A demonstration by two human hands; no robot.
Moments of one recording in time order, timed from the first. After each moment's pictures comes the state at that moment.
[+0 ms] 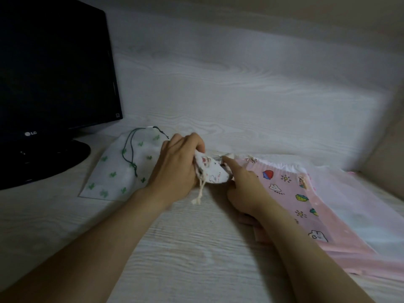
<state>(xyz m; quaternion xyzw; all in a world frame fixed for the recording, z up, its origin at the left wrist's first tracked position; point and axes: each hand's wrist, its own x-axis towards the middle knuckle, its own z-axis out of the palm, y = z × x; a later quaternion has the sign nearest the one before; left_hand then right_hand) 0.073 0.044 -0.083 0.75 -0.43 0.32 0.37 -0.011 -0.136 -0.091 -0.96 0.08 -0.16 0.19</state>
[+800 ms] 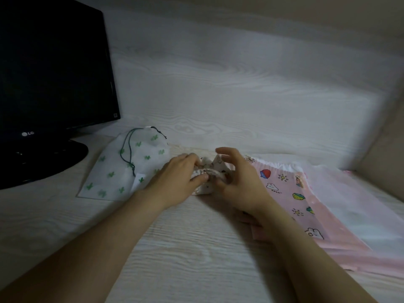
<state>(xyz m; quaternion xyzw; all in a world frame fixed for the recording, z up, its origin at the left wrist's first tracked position) 0.086 0.043 -0.102 0.85 -0.41 0.13 0.31 -0.014 -0.135 -0.093 -0.89 -0.03 -0.28 0.36</state>
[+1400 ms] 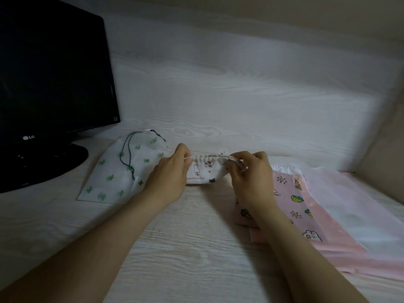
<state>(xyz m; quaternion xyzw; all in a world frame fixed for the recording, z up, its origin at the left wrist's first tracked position) 0.089 0.045 -0.101 0.84 -0.34 0.19 0.38 -0.010 -0.148 -0.091 -0.86 0.08 -0.44 0.26</state>
